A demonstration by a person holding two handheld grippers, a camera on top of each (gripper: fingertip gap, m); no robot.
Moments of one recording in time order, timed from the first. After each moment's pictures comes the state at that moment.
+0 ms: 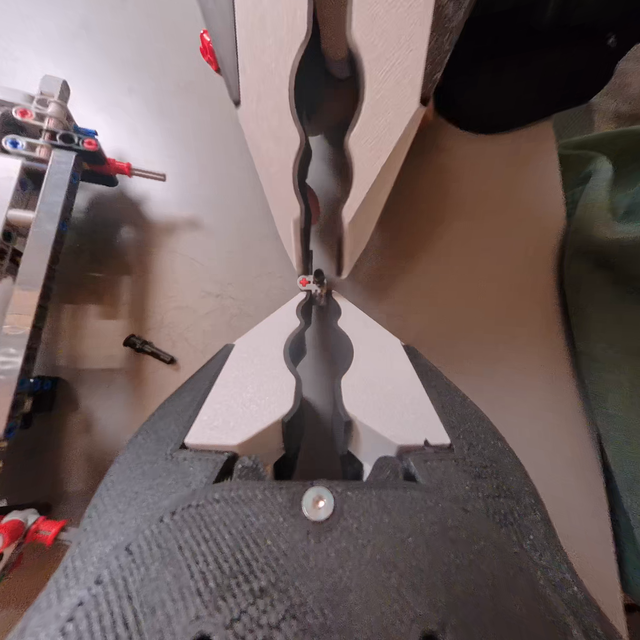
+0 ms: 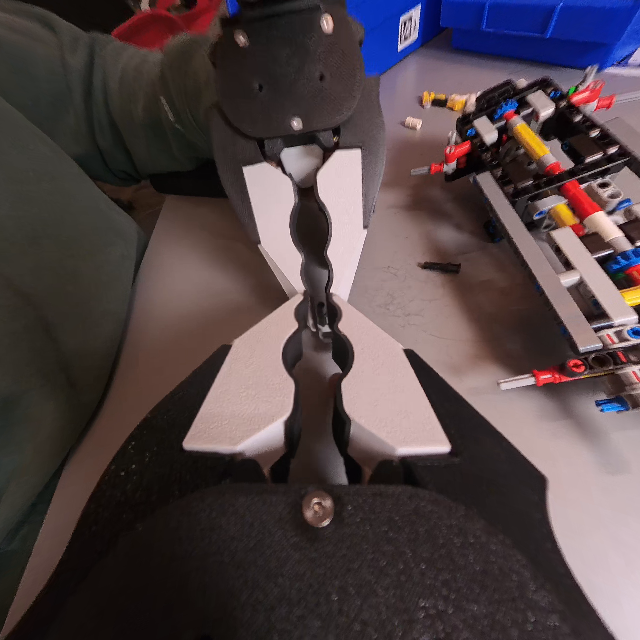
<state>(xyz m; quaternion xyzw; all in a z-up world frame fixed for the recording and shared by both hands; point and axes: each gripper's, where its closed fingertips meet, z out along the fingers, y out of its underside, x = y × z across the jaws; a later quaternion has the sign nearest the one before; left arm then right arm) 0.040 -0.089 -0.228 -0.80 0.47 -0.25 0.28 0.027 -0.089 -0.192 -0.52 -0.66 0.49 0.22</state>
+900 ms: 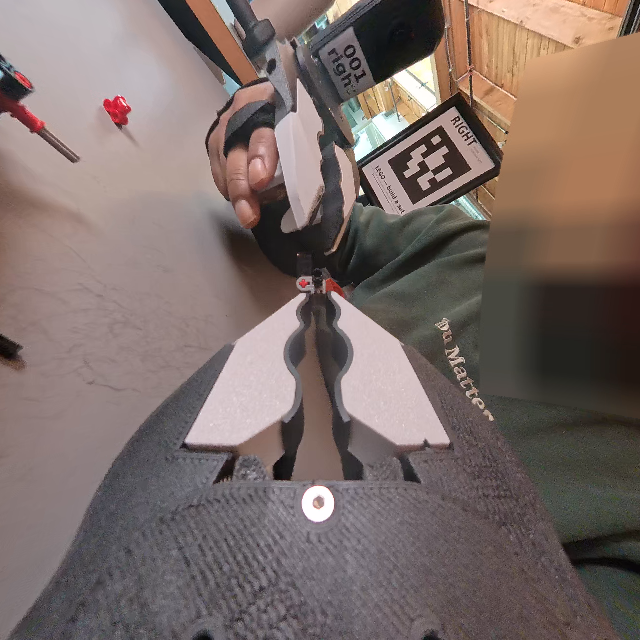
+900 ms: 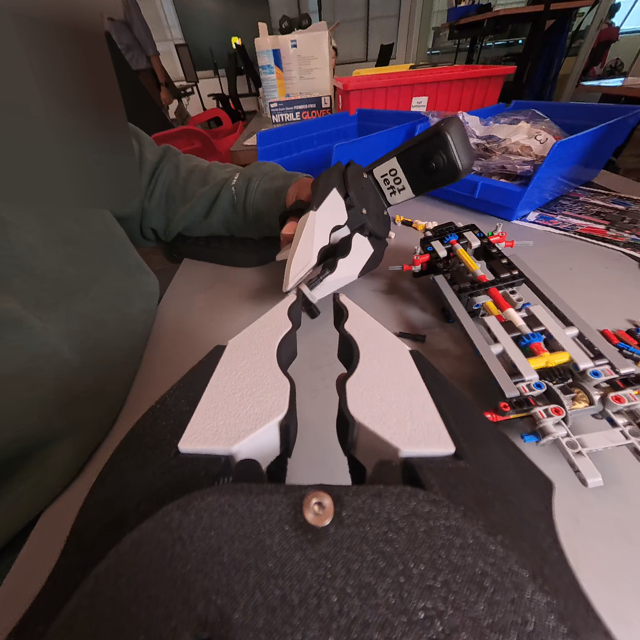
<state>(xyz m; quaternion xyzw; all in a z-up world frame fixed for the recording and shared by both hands) 0.034 -0.106 -0.150 -0.68 0.22 -0.67 0.18 0.036 -0.084 -0.135 -0.45 -0.62 0.54 0.34</state>
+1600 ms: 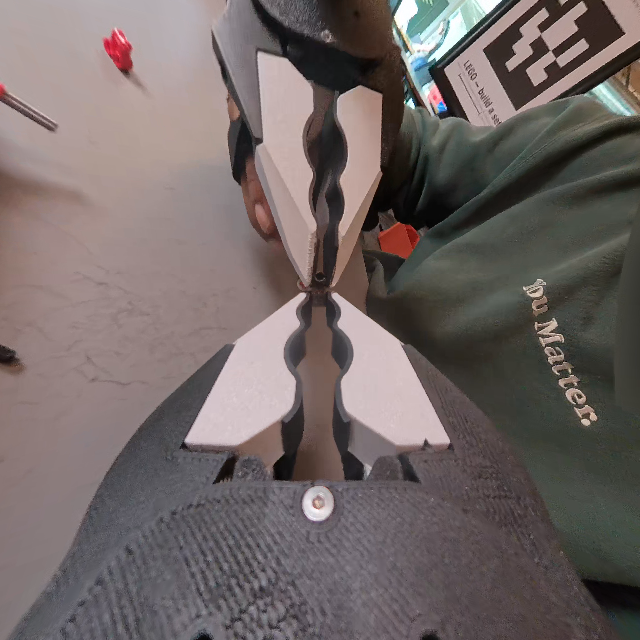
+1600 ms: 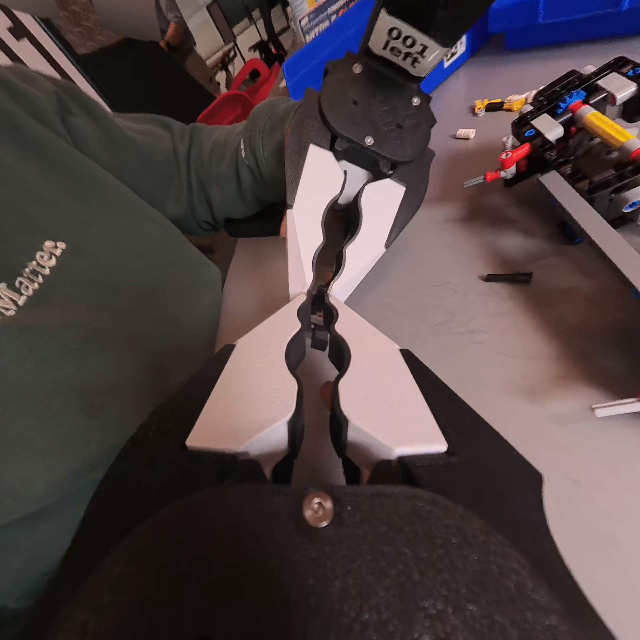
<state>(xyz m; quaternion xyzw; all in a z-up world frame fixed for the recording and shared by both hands) 0.052 -0.123 -0.184 -0.75 0.31 -0.55 0.18 0.031 -0.114 -0.170 -0.53 -0.61 0.58 0.14</state>
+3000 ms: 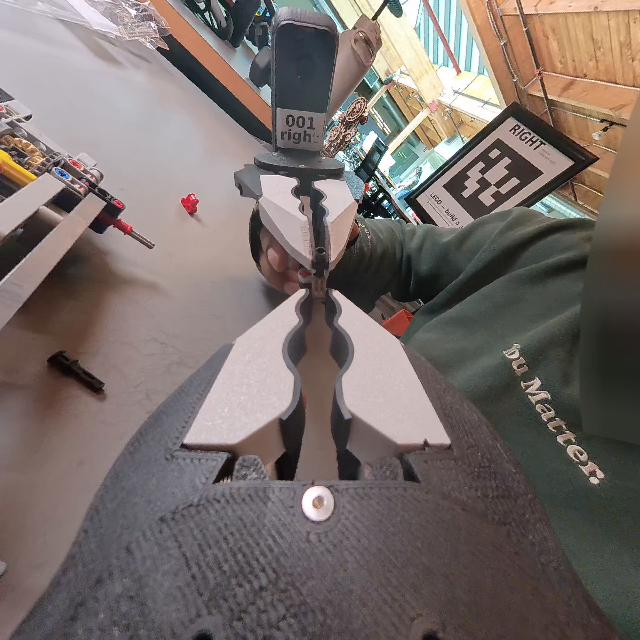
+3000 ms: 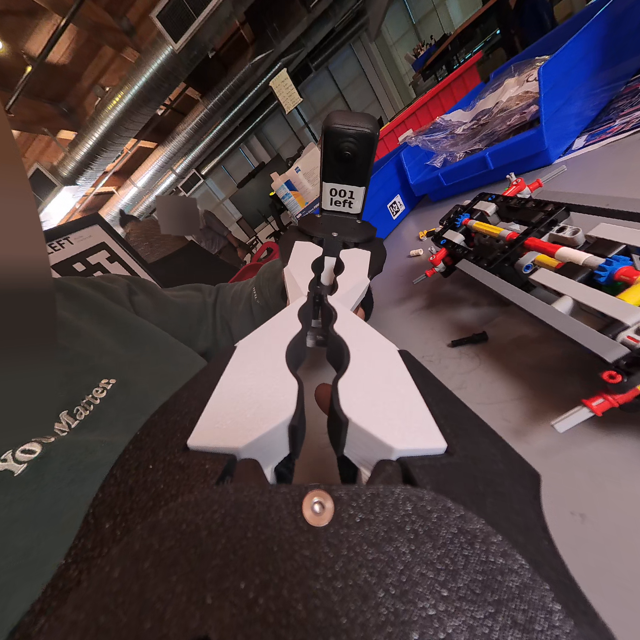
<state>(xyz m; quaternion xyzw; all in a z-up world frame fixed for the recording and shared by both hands) 0.035 -0.084 -0.144 -0.70 0.23 -0.59 0.32 0.013 -0.071 -0.124 -0.54 -0.41 0.71 0.20</state>
